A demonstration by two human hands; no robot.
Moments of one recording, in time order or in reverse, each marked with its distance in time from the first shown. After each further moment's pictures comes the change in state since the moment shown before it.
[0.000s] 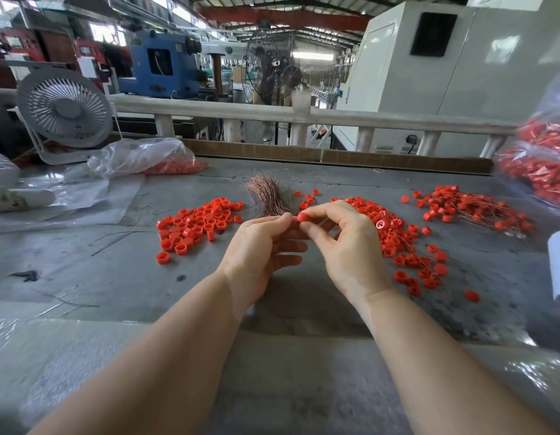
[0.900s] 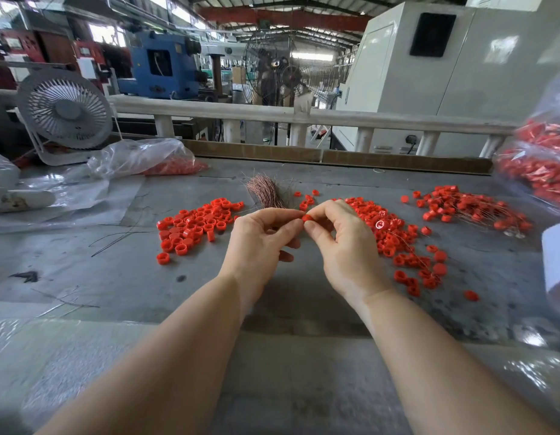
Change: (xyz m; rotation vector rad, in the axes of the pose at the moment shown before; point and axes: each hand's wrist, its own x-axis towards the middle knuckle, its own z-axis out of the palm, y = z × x) left_hand -0.001 -0.006 -0.003 0.346 0.102 0.354; right_hand -0.002 -0.001 0.001 -0.066 -0.042 0.013
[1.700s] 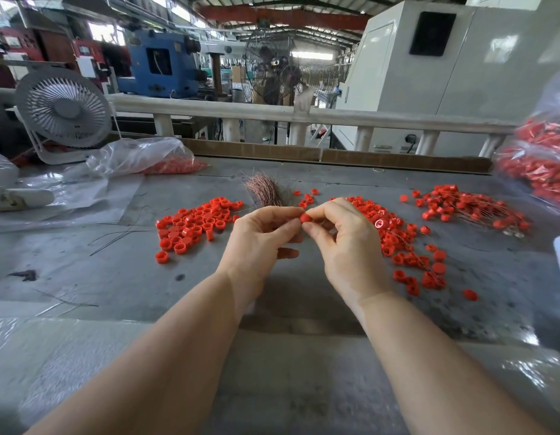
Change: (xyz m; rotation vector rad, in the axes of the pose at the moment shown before) left_hand 0.002 -0.002 -0.001 -0.172 -0.040 -0.083; right_hand -0.001 -0.004 -0.004 -0.046 0.066 -0.112
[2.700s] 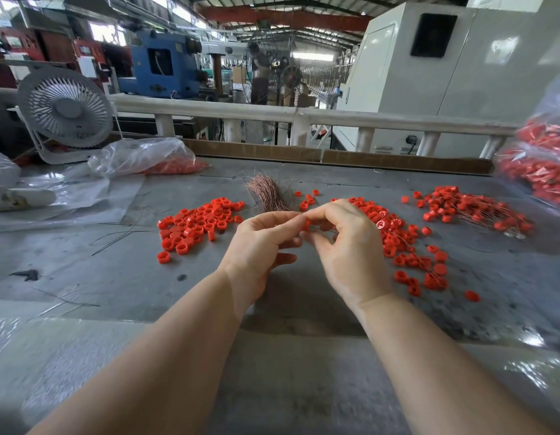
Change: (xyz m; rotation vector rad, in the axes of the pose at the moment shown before) left_hand 0.000 0.003 -0.001 -0.066 -0.005 -0.177; right_hand -0.001 0.000 0.000 -0.047 -0.007 -0.035
